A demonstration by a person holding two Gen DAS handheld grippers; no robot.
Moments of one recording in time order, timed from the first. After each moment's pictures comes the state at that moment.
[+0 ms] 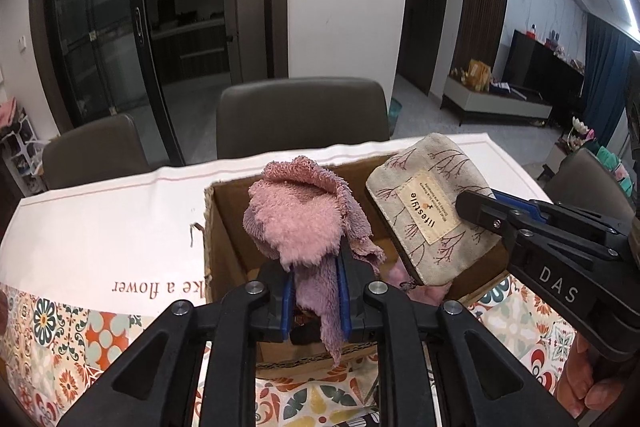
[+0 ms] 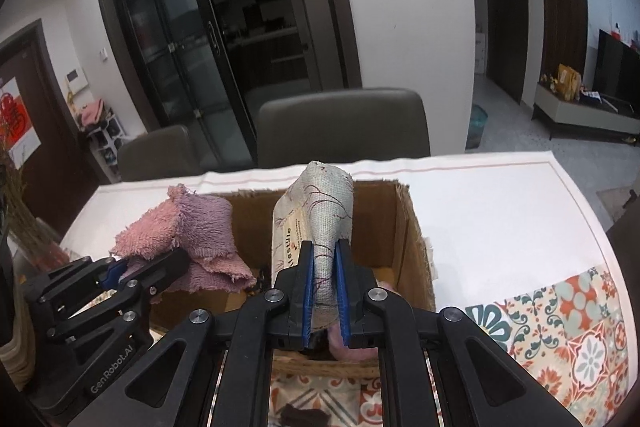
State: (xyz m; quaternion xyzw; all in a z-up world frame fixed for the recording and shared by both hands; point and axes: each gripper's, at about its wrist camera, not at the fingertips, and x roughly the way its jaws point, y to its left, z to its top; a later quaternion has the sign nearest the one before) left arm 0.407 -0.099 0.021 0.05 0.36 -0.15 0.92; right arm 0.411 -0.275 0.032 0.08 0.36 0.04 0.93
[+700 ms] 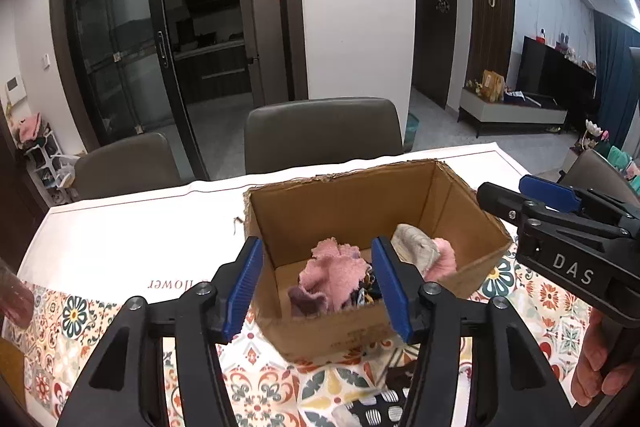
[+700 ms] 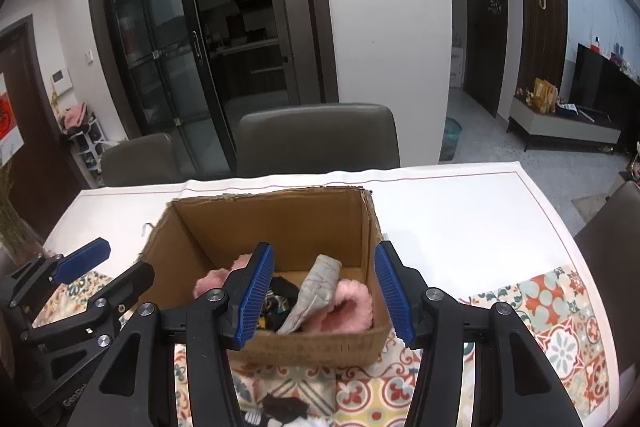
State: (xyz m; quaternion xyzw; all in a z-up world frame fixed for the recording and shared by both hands) left arm 0.363 -0.086 0.045 0.06 0.32 -0.12 0.94; right arm 0.371 -0.281 0.055 0.06 0.33 0.00 0.94
